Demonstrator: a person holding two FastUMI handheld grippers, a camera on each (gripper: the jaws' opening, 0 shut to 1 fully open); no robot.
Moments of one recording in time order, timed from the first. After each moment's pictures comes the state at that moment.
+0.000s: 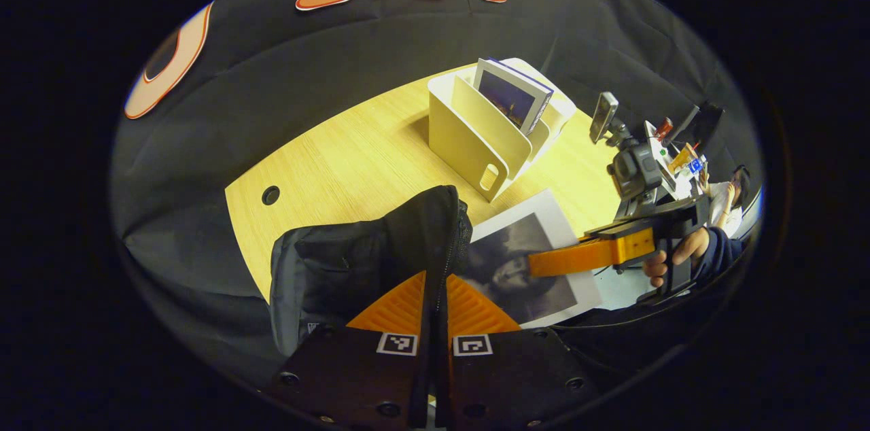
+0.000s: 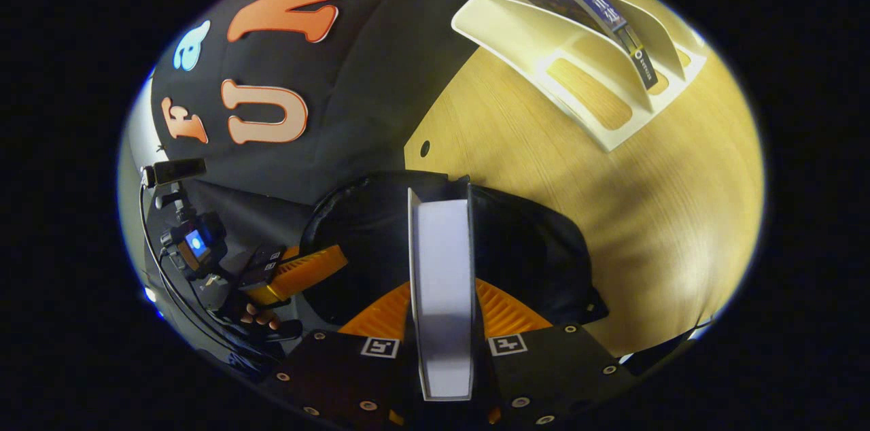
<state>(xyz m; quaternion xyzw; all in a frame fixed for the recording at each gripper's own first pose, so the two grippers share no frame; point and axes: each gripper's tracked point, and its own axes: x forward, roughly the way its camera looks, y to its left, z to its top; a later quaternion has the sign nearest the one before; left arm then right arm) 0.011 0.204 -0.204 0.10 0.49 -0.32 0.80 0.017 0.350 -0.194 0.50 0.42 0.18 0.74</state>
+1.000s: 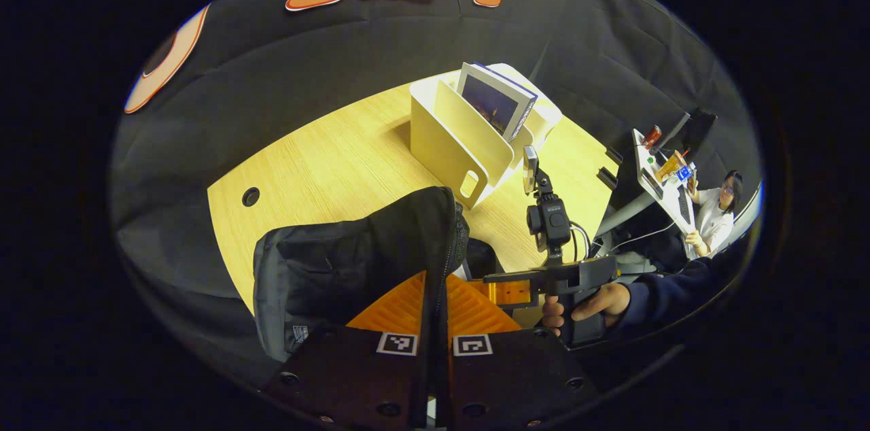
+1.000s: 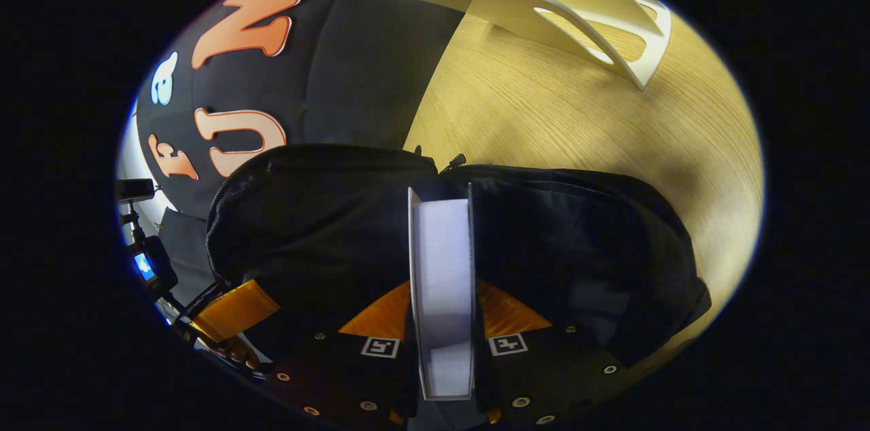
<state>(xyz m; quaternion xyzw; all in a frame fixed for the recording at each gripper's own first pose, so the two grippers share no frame) 0.001 0.180 -0.208 0.07 0.49 -0.34 0.80 0.067 0.422 -0.248 0.56 0.39 0.16 0.72</state>
